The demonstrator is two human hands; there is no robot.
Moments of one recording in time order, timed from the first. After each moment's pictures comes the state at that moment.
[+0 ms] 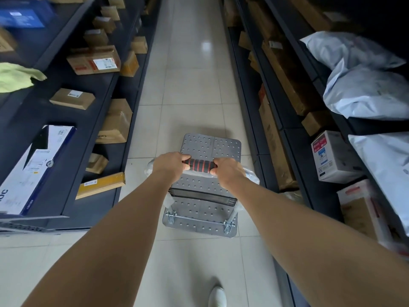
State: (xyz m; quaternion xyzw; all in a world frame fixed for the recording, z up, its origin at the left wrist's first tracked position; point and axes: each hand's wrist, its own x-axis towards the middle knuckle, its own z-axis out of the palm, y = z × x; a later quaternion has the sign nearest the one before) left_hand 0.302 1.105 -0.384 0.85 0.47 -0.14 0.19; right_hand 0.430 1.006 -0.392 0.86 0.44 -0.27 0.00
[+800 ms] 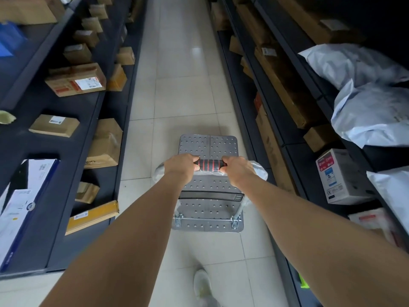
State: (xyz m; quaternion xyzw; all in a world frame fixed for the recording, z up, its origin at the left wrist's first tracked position) left_hand 0.416 1.204 -0.376 0.88 0.41 -0.19 0.16; right_hand 0.538 1.103 -0.397 0.88 0.41 -0.25 0.00
